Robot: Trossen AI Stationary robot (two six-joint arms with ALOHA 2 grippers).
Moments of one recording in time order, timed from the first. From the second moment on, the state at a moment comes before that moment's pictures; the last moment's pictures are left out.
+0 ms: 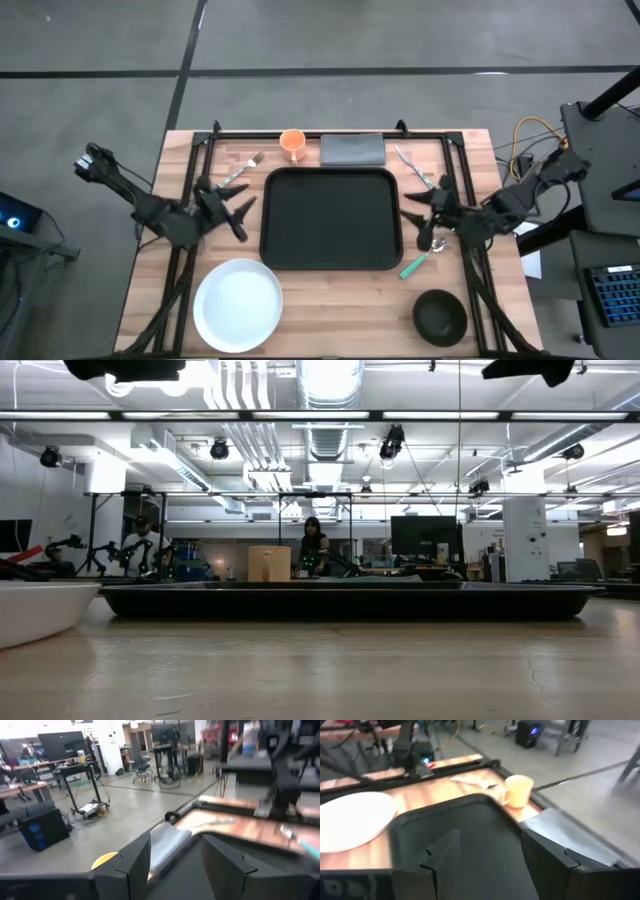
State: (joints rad) left arm -0.59 0.81 0.62 -0.04 -1.27 -0.11; right arm 0.57 0.89 0.86 -0.57 0.92 0.55
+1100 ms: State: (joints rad) left arm -0.46 1.01 0.62 -0.04 -1.47 -0.23; right arm -0.09 1.59 1.16 -0.51 0.44 0.44
